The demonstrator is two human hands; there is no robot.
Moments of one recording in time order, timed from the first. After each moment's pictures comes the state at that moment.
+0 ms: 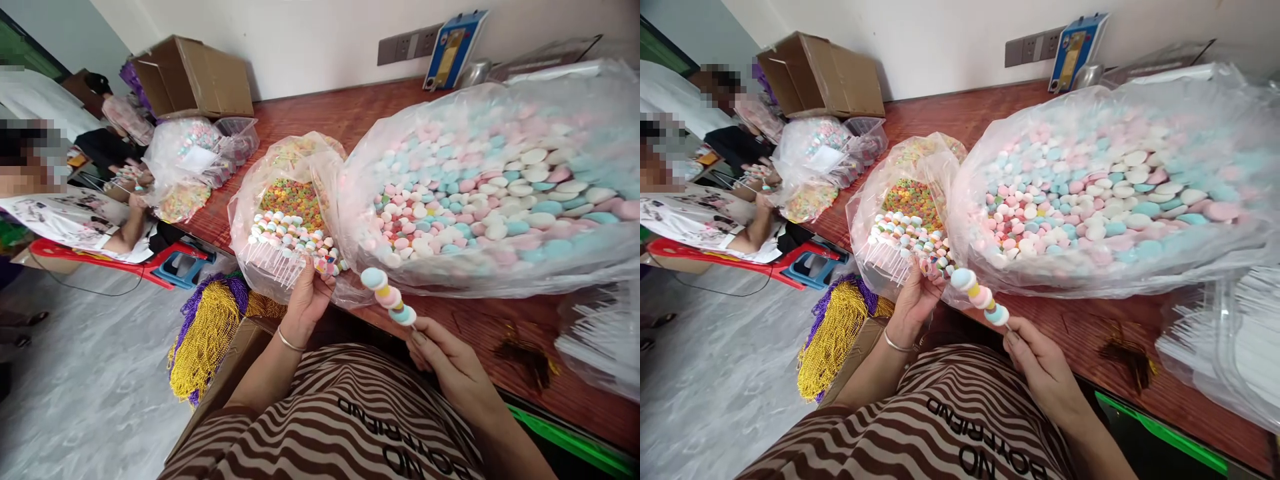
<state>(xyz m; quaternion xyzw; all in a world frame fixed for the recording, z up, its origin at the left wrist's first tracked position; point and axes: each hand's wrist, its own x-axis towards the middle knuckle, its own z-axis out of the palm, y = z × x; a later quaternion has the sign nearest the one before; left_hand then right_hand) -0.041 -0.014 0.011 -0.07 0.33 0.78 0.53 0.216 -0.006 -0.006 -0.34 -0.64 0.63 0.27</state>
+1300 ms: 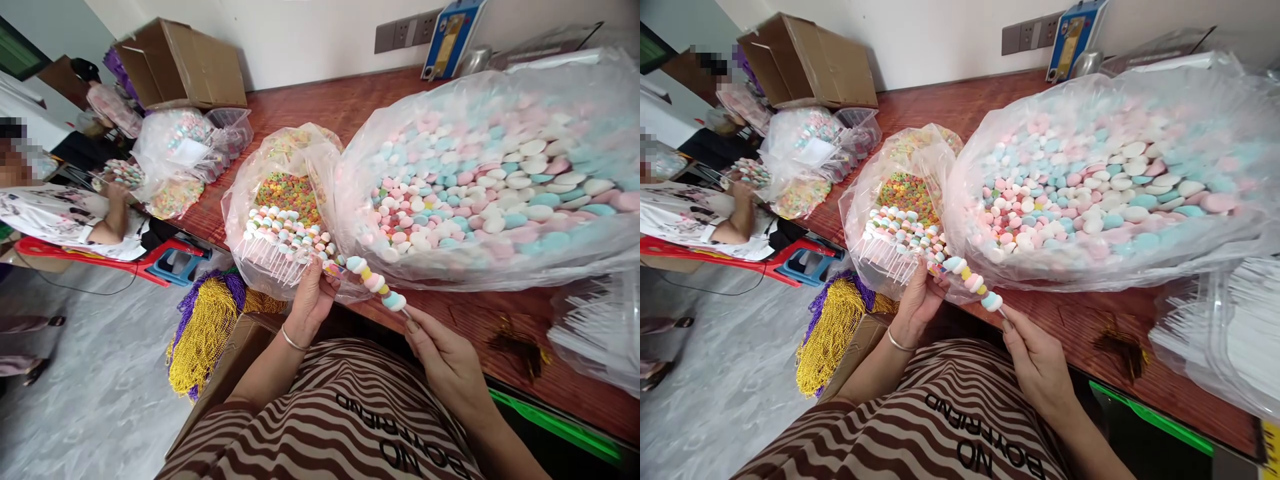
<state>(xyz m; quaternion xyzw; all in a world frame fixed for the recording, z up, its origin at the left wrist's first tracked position) -0.024 -0.014 0.001 -0.04 0.38 0.77 0.52 0.209 -0.010 -0.009 -0.38 -0.76 0.39 0.34</state>
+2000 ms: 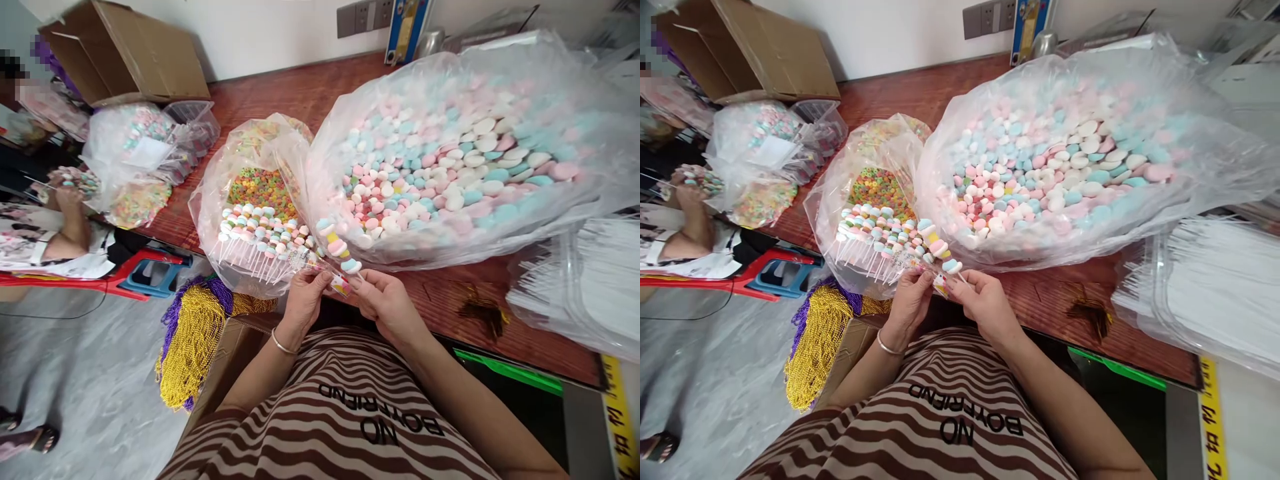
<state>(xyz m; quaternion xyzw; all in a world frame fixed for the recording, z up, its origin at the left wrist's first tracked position) -0.003 -0.026 -0.011 0.15 0.47 0.71 0.50 0.140 0.012 0.008 -0.36 -0.40 0.78 0.31</state>
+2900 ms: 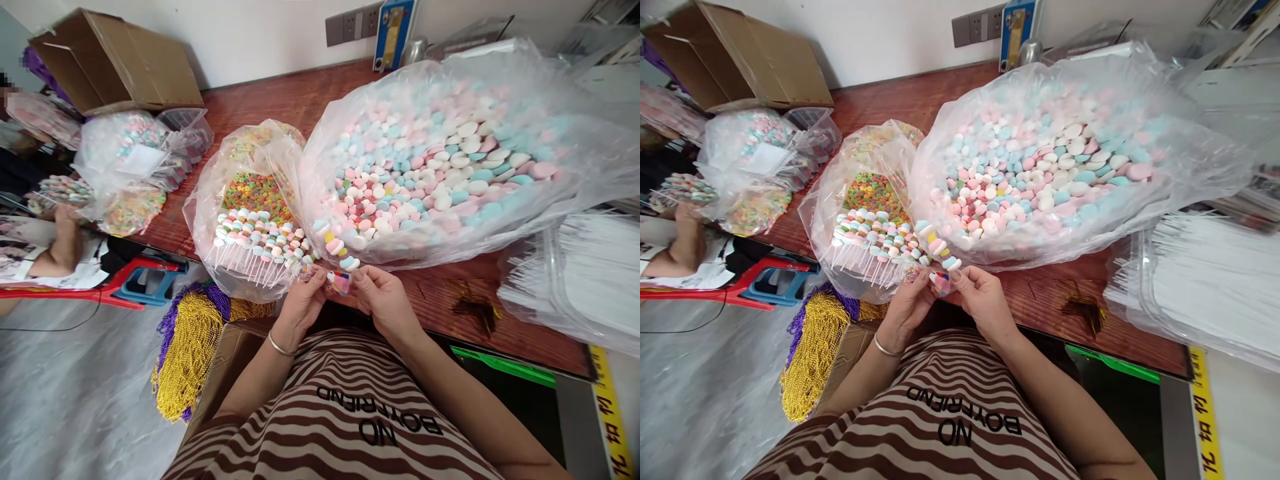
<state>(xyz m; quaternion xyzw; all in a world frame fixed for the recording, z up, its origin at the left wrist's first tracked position) -0.007 -0.028 -0.007 0.11 0.41 0.68 0.60 0.138 0.015 0.007 -0.35 -0.38 0.77 0.39</state>
